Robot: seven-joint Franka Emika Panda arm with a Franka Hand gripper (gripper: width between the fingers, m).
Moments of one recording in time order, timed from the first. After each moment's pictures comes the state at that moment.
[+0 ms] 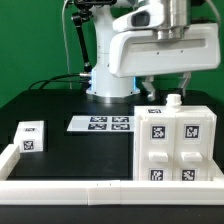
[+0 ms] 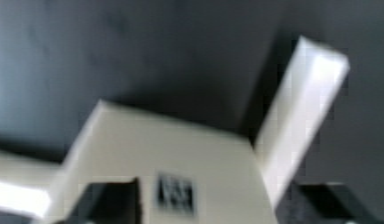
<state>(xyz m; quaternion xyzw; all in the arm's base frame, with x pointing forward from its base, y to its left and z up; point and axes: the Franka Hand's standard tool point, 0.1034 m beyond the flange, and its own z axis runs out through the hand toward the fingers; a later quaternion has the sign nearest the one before) 0.523 0.077 0.123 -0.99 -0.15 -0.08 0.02</state>
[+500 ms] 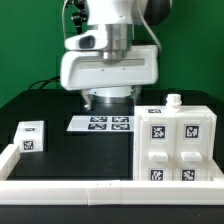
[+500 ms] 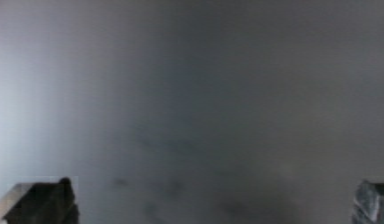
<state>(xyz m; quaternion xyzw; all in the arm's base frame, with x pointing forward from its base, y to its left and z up) 0.453 -0.050 0.090 -0.98 -0.19 -0.04 0.00</state>
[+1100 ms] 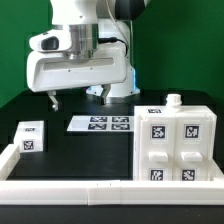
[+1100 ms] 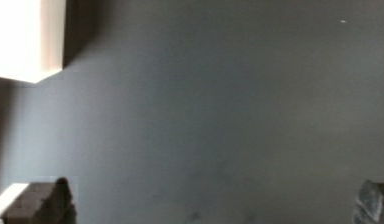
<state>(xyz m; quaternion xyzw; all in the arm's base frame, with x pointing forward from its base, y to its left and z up) 0.453 -0.083 0.090 -0.98 -0.19 0.00 0.01</state>
